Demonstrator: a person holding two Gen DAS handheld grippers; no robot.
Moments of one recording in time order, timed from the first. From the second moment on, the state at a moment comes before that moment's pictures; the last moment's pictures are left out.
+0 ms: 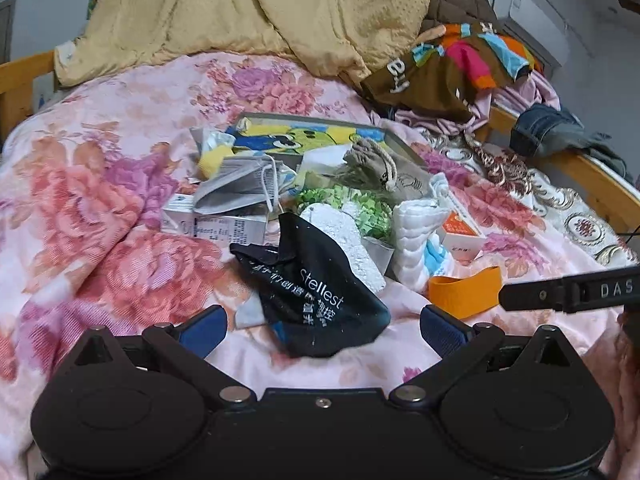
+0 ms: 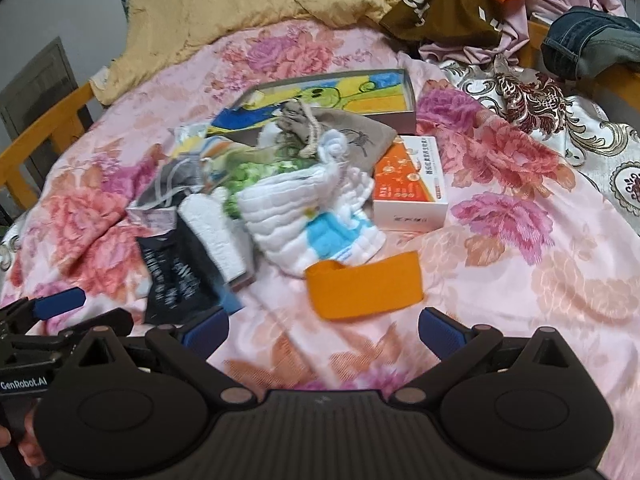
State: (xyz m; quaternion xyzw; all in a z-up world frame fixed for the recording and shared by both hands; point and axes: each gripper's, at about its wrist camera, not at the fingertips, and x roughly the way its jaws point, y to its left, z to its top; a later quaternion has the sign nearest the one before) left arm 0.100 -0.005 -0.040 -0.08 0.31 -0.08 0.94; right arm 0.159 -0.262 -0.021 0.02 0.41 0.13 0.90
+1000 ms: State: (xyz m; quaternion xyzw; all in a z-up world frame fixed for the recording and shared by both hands) left arm 0.180 -0.017 -0.090 -0.16 0.37 -0.08 0.91; right arm 0.253 -0.267 -0.077 0.06 0.50 0.10 0.86
